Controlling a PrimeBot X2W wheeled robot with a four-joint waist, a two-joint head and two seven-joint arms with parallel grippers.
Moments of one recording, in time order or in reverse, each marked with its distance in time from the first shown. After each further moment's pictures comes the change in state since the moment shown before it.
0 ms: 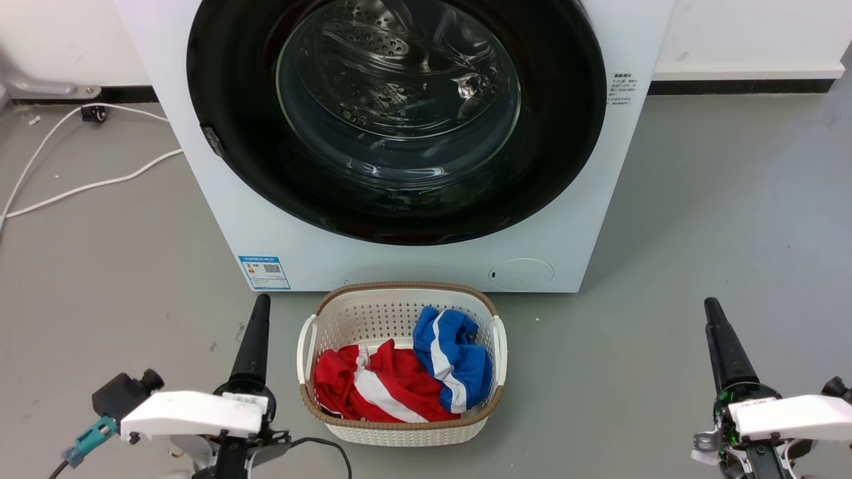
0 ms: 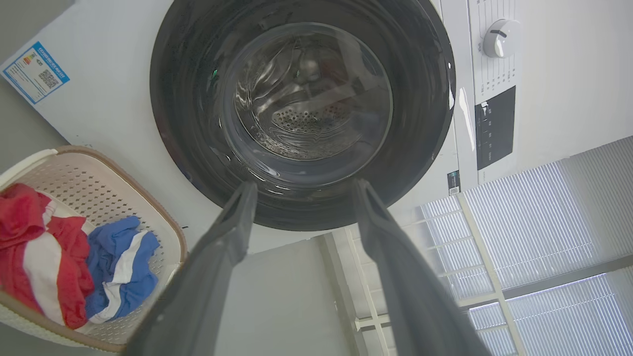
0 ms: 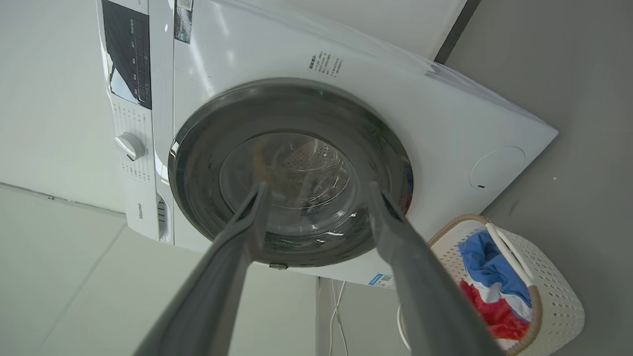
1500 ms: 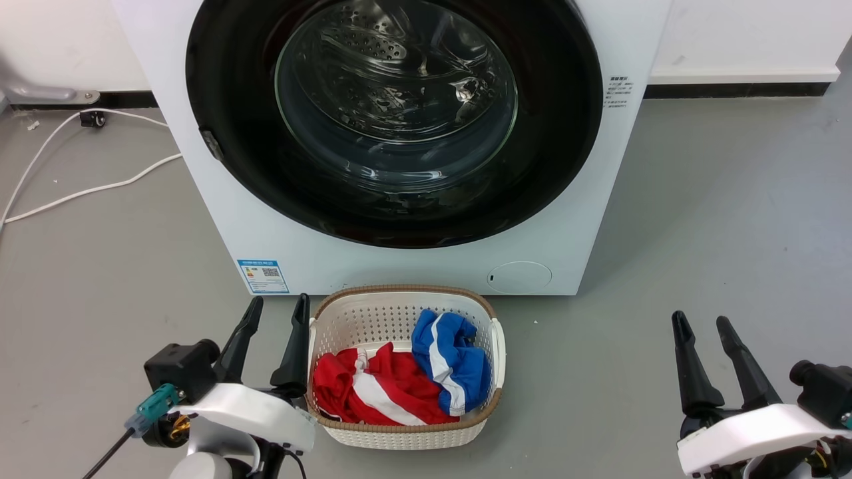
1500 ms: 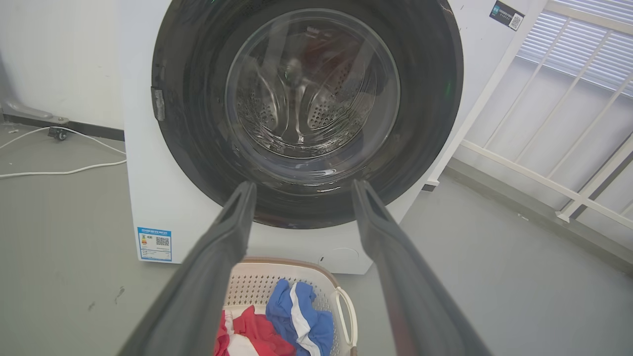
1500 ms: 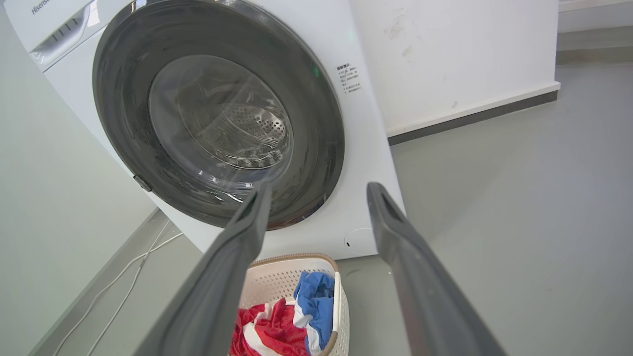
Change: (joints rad) left arm -0.030 0.100 -0.143 -0.001 0.778 0.034 -0.142; right arm 0.073 0.002 0.029 -0.156 -0.881 0.000 -0.042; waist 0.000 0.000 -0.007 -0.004
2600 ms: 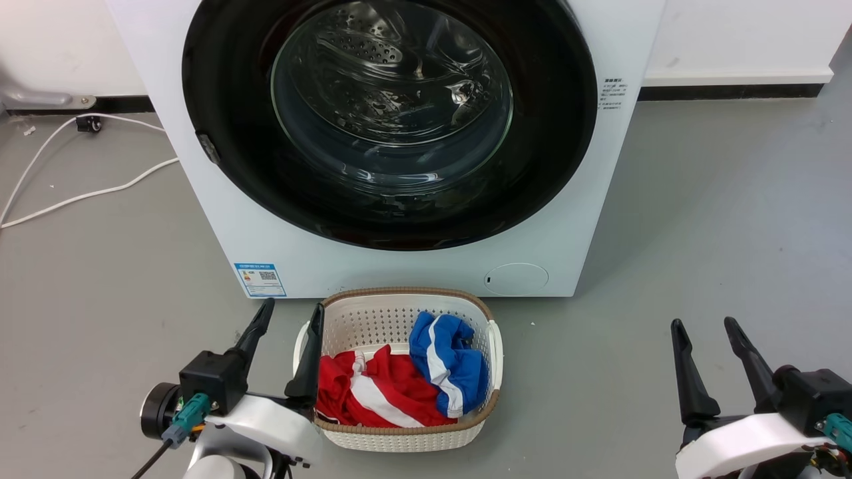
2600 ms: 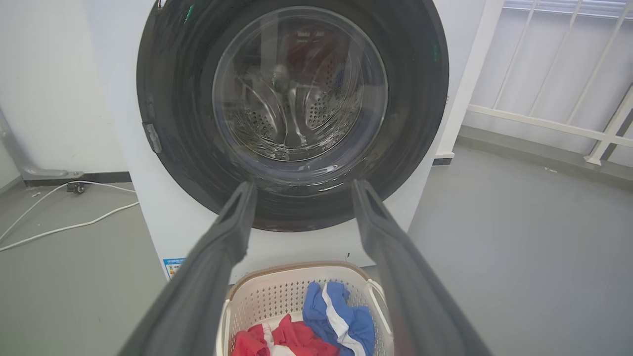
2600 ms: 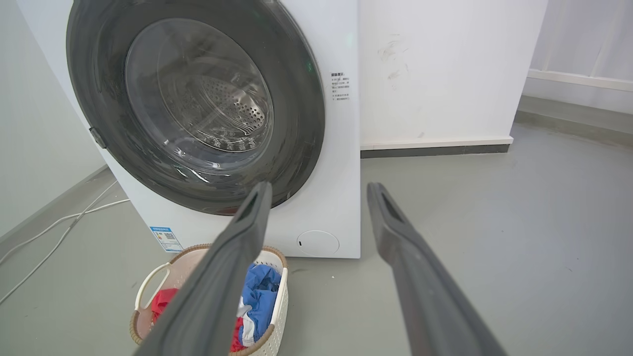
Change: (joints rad) left arm -0.008 0.002 -0.017 0.053 0.225 -0.018 -0.079; right arm 0.033 0.004 -0.011 -0.047 -0.282 0.000 -0.001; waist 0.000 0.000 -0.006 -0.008
